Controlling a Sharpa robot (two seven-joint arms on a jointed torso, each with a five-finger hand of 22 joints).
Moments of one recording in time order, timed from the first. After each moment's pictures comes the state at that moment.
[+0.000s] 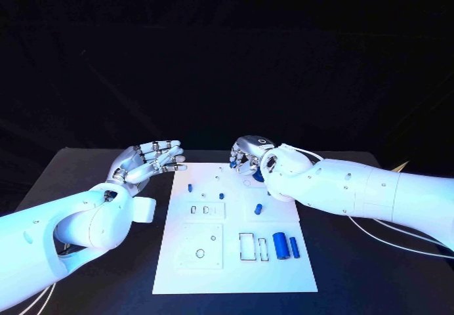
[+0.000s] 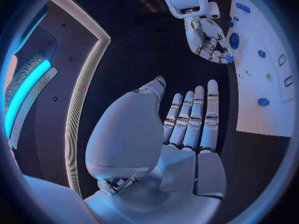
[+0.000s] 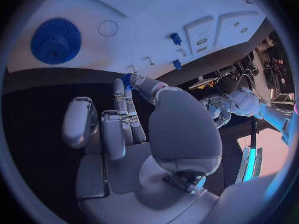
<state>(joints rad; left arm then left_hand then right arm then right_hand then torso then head) 1.21 -0.90 -0.02 1.66 -0.01 -0.43 0.46 1.50 -0.16 0.29 0.27 0.06 0.77 0.20 0.25 0.20 0.94 0.20 0.09 0.07 0.91 0.15 0.26 0.23 0.17 0.89 0.25 0.39 0.17 1.32 -0.54 -0.16 1.21 -1.48 -0.43 -0.25 1.26 -0.17 0.62 0.00 0.13 1.06 0.13 0.24 0.34 1.25 0.07 0.08 0.13 1.47 0.00 1.49 1.31 0.10 1.38 0.11 1.30 1.17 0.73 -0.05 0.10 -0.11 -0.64</state>
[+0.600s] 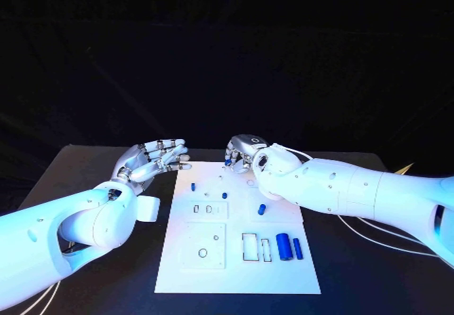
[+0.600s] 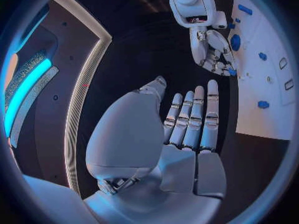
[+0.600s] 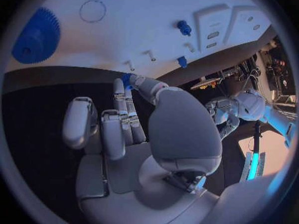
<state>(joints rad) 1.21 -0.89 -0.02 1.67 -0.01 -0.42 0.46 1.51 -0.15 0.29 0.27 0.06 0.77 0.20 0.25 0.20 0.94 0.20 0.09 0.07 0.91 0.15 0.26 0.23 0.17 0.89 0.25 0.39 0.17 1.32 -0.46 -0.16 1.11 -1.48 -0.44 -0.27 1.26 -0.17 0.62 0.00 0.13 1.06 0.13 0.24 0.34 1.25 0.07 0.08 0.13 1.47 0.00 1.49 1.31 0.10 1.38 0.10 1.30 1.18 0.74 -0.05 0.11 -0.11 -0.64</state>
